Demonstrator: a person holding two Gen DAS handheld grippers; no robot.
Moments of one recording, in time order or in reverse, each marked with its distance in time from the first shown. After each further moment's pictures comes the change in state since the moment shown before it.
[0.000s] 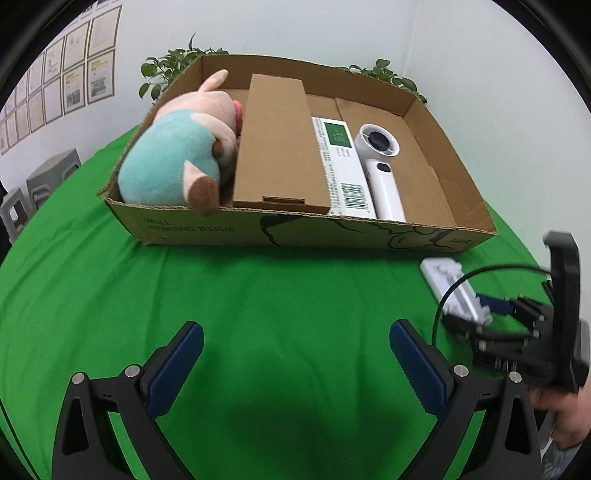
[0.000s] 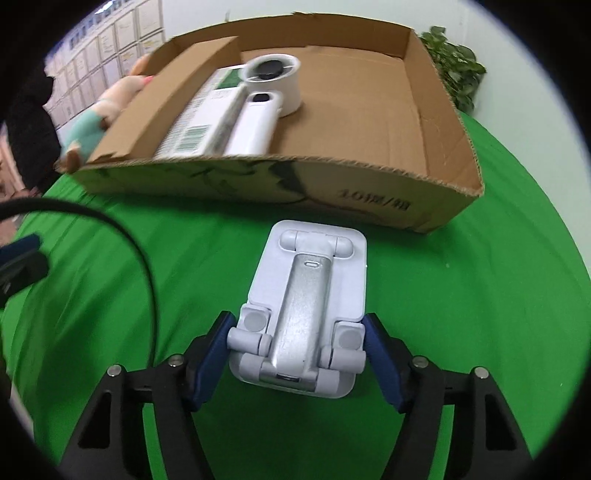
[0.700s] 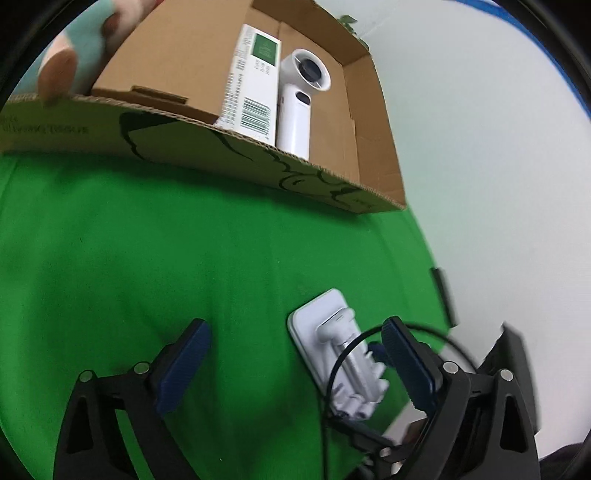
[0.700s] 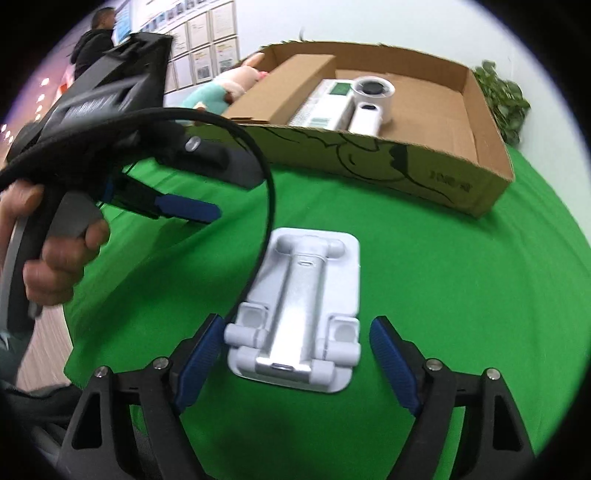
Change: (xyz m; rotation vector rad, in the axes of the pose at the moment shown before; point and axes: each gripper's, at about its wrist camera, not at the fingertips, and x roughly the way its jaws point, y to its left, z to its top) left arm 0.052 -0.009 0.002 -0.191 0.296 -0.549; right arm -0.058 0.046 -0.075 -0.173 -0.097 0.156
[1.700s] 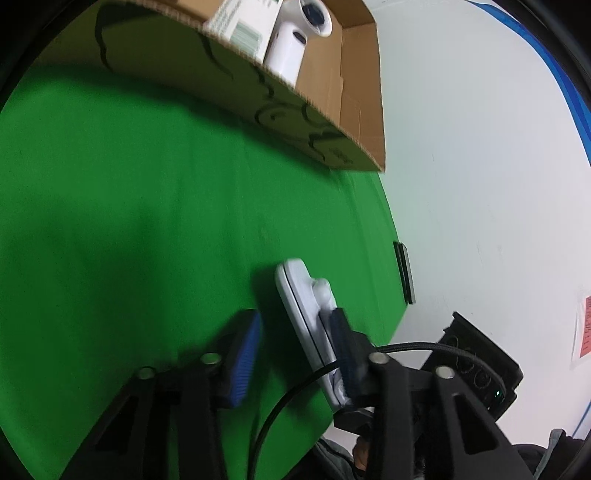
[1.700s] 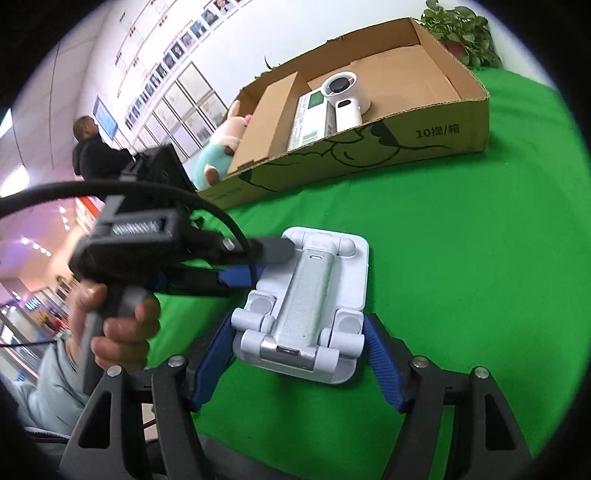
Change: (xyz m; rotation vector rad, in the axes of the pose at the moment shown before) left arm 0.025 0.006 -0.006 -0.098 0.177 -0.192; right arm -0.007 -0.037 -0.010 0.401 -0.094 0.309
